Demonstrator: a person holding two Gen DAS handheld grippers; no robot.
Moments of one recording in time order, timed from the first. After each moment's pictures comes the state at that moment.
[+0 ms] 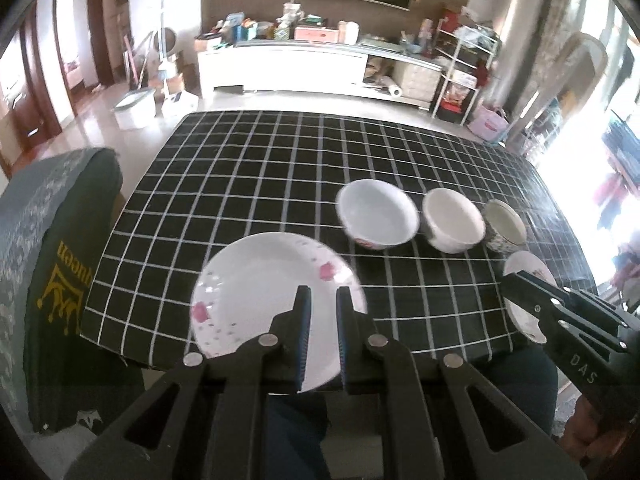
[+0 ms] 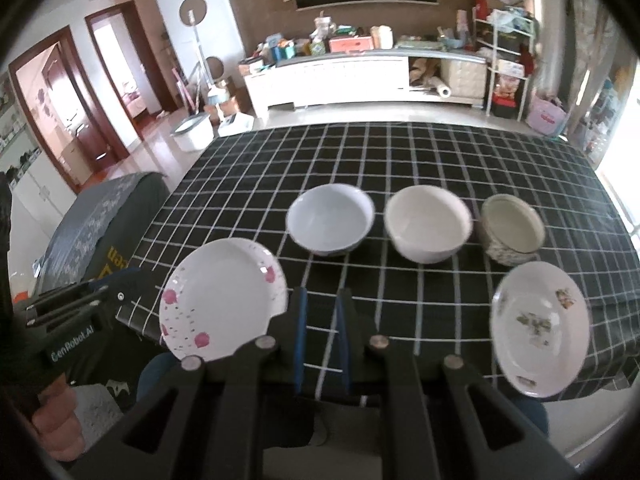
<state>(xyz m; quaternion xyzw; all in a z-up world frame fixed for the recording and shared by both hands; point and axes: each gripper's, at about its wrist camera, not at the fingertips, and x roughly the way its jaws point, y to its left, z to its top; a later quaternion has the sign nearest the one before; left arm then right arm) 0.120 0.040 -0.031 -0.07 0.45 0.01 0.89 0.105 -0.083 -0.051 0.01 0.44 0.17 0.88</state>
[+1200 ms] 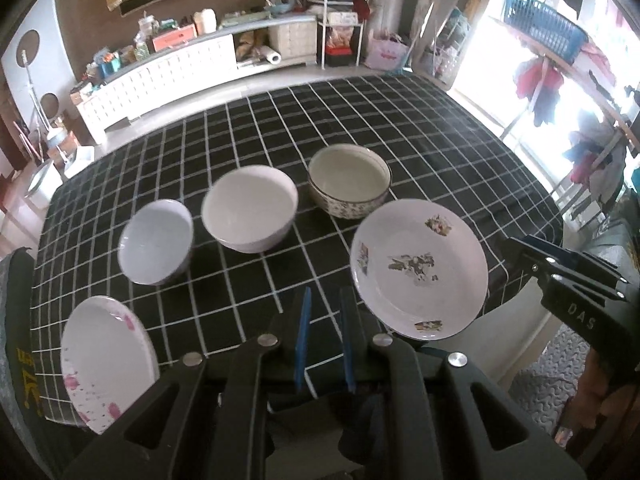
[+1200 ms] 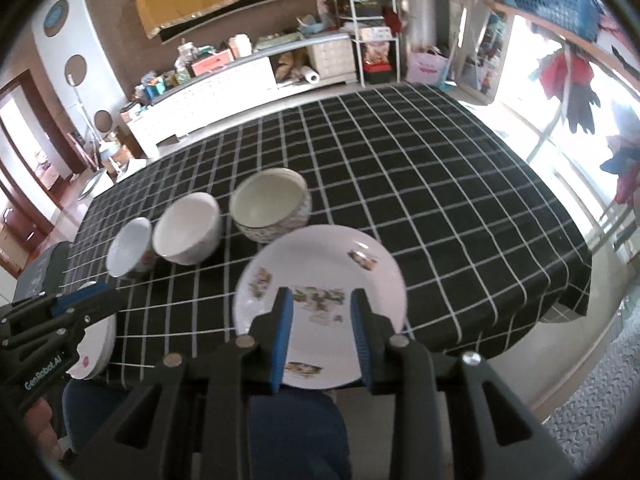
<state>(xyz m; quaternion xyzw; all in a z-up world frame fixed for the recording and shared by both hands) 0.185 -0.186 -0.061 0.06 0.49 -0.14 0.86 0.114 -0.313 -0.081 0.09 0.46 0.00 0.88</state>
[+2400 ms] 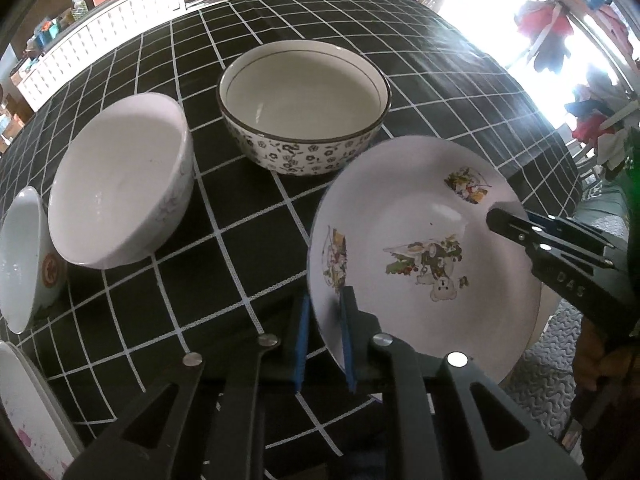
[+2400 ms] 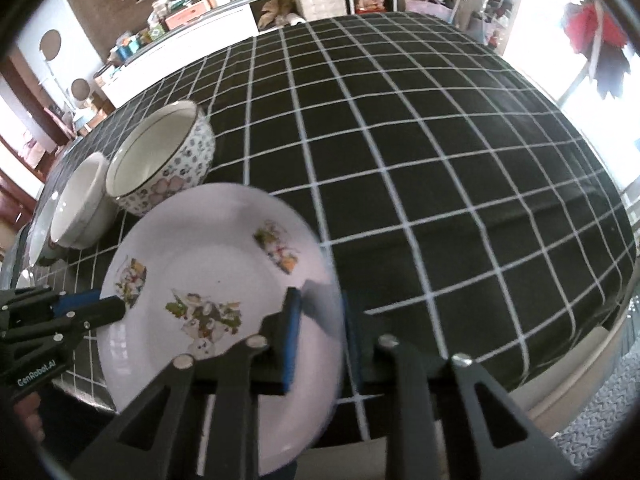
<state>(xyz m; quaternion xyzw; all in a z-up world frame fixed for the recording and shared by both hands) 0.264 -0.244 -0.185 0.07 0.59 -0.20 0.78 0.177 -0.364 -0.188 0.07 0.54 0.00 0.84</state>
